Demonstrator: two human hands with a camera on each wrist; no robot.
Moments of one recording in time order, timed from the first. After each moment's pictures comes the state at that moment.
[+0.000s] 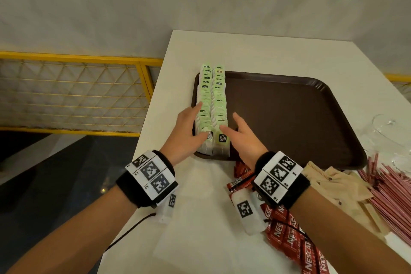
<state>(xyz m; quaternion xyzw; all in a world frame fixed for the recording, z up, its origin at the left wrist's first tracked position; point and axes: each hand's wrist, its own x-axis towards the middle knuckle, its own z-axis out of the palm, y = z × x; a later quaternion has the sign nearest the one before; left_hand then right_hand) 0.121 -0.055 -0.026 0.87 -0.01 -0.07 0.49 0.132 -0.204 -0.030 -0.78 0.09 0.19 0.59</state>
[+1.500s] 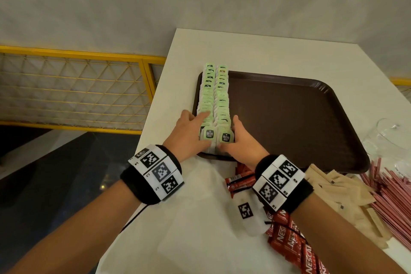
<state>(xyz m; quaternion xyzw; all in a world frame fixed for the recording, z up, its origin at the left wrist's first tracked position) 0.126 -0.053 -0.023 0.94 -0.05 -0.11 0.33 0.132 -0.207 -0.038 -0.83 0.01 0.23 0.50</state>
